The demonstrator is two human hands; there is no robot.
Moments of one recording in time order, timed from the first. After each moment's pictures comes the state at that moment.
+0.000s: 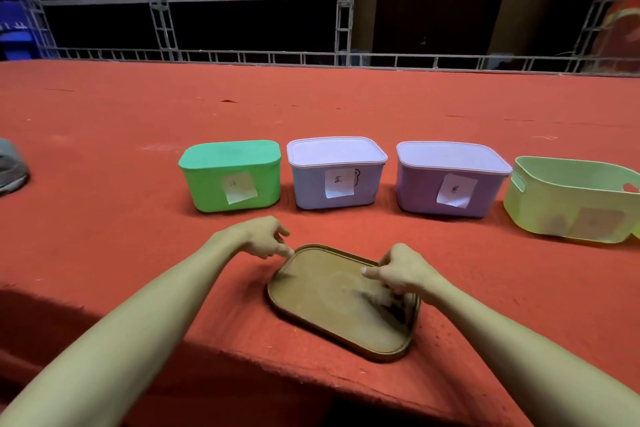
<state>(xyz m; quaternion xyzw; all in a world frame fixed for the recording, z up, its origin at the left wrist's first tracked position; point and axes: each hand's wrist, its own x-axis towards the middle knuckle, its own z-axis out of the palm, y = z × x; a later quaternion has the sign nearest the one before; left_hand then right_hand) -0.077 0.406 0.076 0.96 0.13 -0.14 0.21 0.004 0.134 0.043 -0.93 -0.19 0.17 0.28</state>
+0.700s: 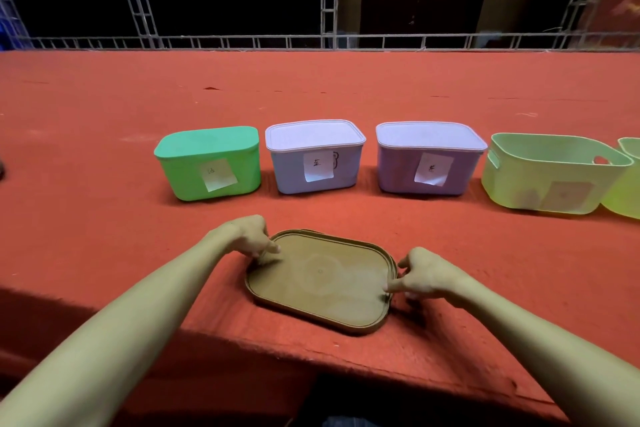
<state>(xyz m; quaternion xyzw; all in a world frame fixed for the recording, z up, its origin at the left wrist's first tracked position) -0.068 0.384 0.054 0.95 0.20 -0.16 0.19 -0.004 0.059 0.034 -0.93 -0.18 0.21 0.25</state>
